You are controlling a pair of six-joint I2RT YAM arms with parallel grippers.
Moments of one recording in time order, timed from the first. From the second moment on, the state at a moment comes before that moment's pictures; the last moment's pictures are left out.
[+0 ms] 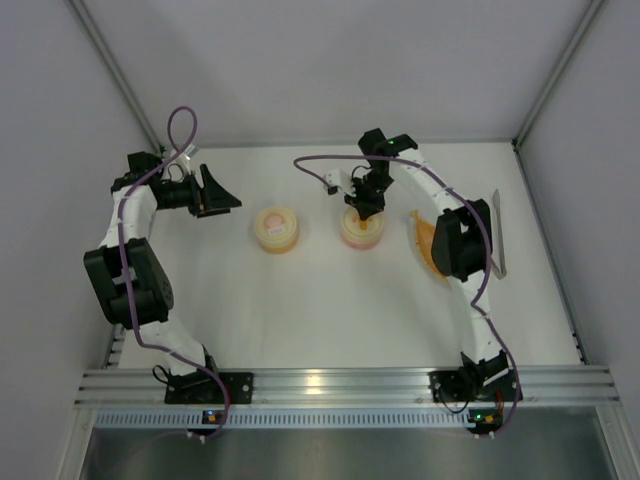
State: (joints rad) left arm 0.28 1.76 1.46 -0.82 1.17 0.13; right arm 0.45 2.29 2.18 -1.25 -0.44 -1.16
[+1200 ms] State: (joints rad) left arm 0.28 1.77 1.47 -0.92 1.17 0.21; right arm 0.47 2.22 2.02 -1.26 -0.51 -1.11
